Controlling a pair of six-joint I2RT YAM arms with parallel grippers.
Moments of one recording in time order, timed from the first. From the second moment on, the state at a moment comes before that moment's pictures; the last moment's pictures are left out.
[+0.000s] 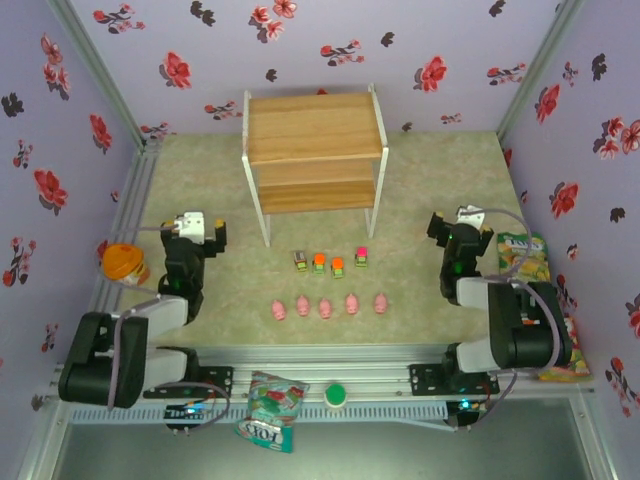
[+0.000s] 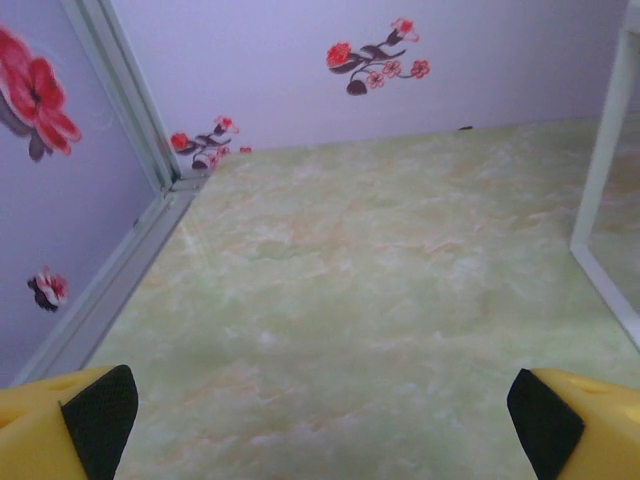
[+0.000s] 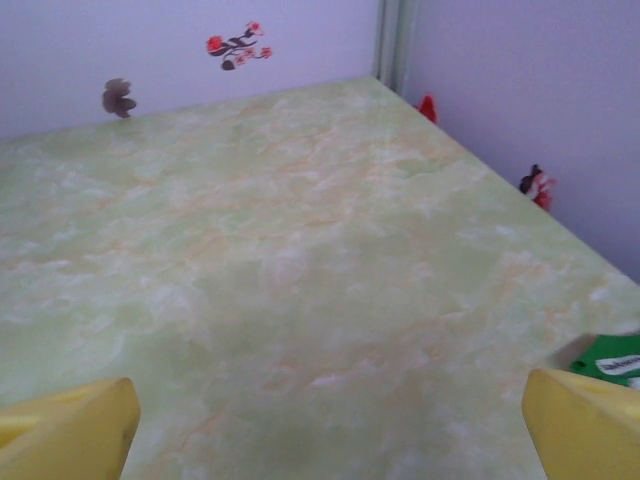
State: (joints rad) left arm -0.20 1.21 0.25 0.78 -0.30 0.12; right arm 0.05 1.39 0.35 0.72 0.37 0.13
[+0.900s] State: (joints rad) left arm -0.68 0.78 0.47 -0.10 -0.73 -0.29; right arm 0.46 1.09 0.77 -0.40 0.89 0.57
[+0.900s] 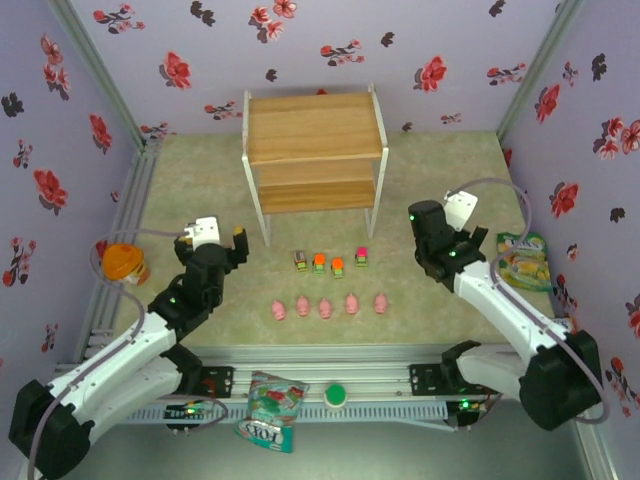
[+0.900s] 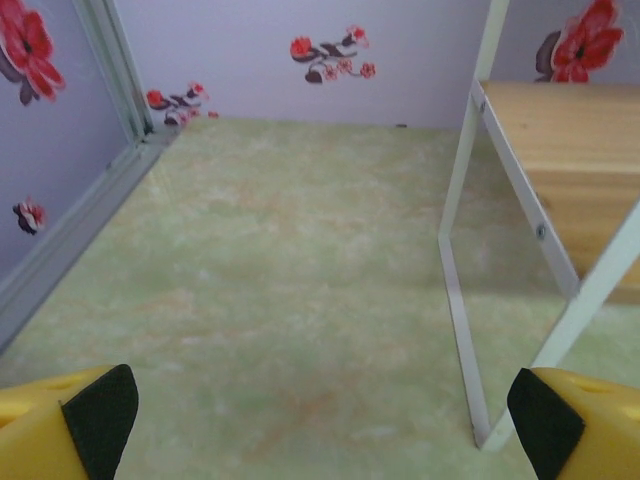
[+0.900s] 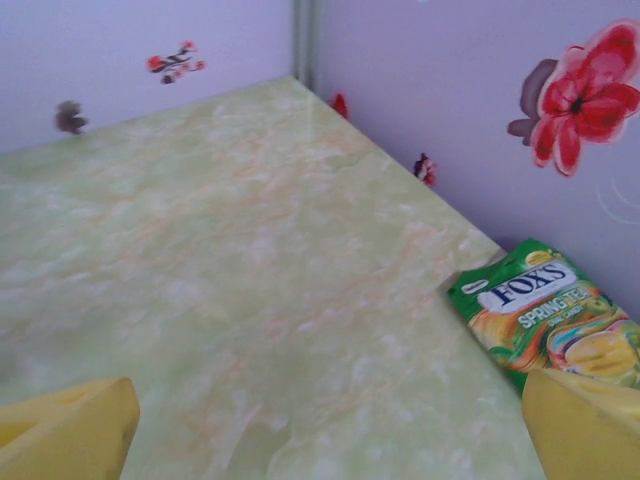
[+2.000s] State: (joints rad) left arm -0.77 0.80 0.43 -0.29 -0.55 -0.46; right arm 1.30 1.20 0.81 -0.97 0.90 1.16
